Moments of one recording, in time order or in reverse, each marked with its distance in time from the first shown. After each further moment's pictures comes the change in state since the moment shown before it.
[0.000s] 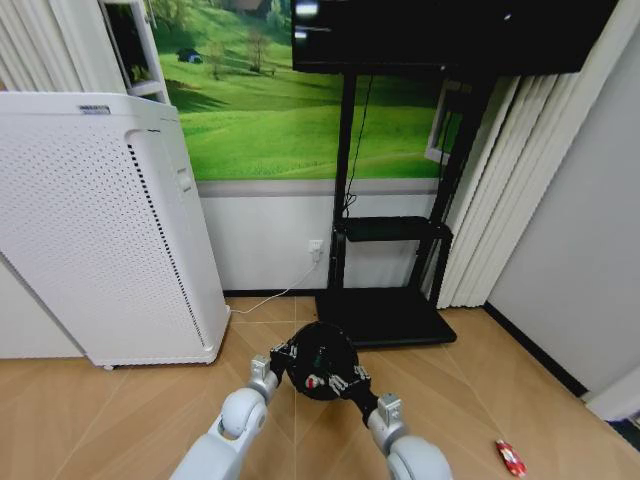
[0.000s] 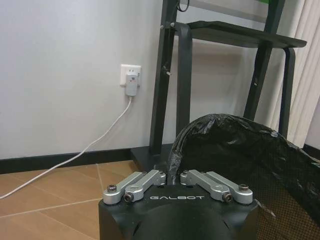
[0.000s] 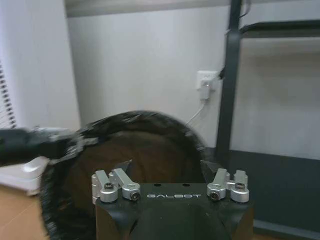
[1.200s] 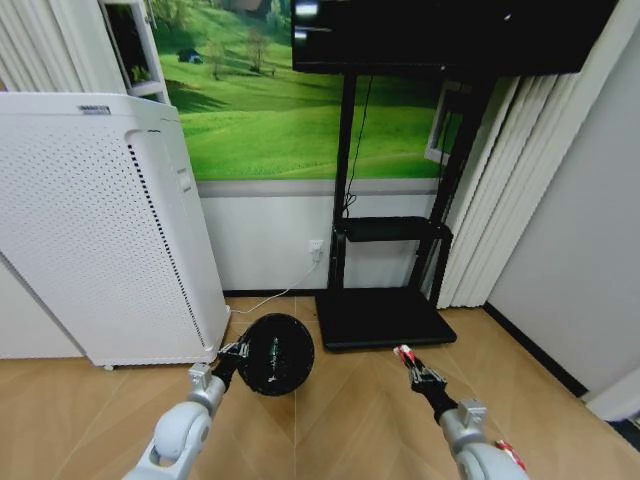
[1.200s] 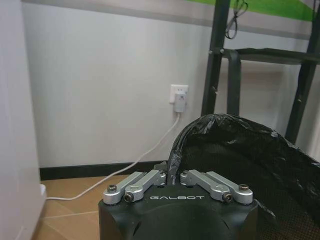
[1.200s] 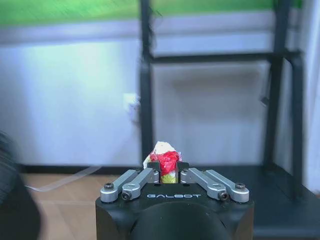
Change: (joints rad) left arm 0.218 0.080 -0.320 -0.187 -0.035 -0.016 0.078; right arm -0.052 0.017 0.383 -0.091 0.159 0.118 -0.085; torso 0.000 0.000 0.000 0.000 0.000
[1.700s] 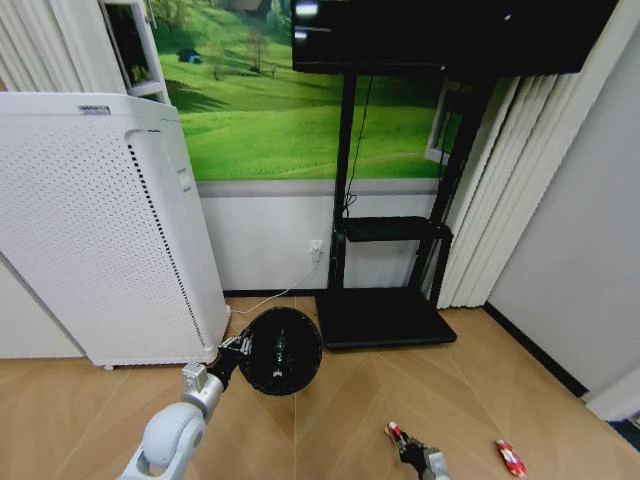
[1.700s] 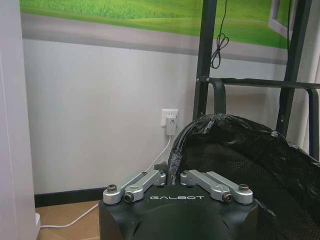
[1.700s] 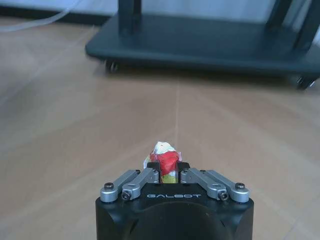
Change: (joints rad) left arm 0.046 0.017 -0.036 -0.115 -0.008 0.008 0.039; right arm 0.095 -0.029 -0.082 -0.591 -0.202 0.121 -0.056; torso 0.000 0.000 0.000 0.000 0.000
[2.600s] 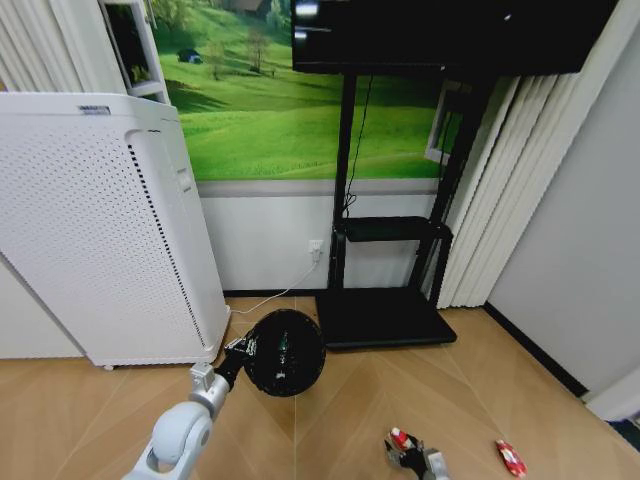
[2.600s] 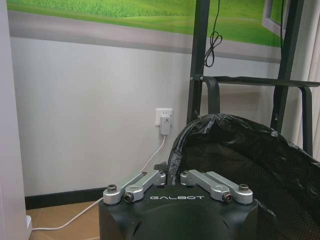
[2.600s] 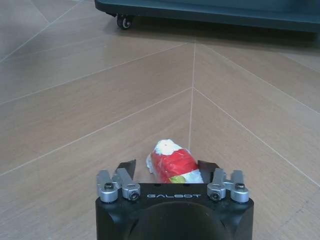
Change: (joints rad) left arm -0.018 -0.004 0.035 0.009 0.017 -0.001 0.000; right arm 0.037 -0.019 -0.041 -0.134 -0.043 -0.022 -0.033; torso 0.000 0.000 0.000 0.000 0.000
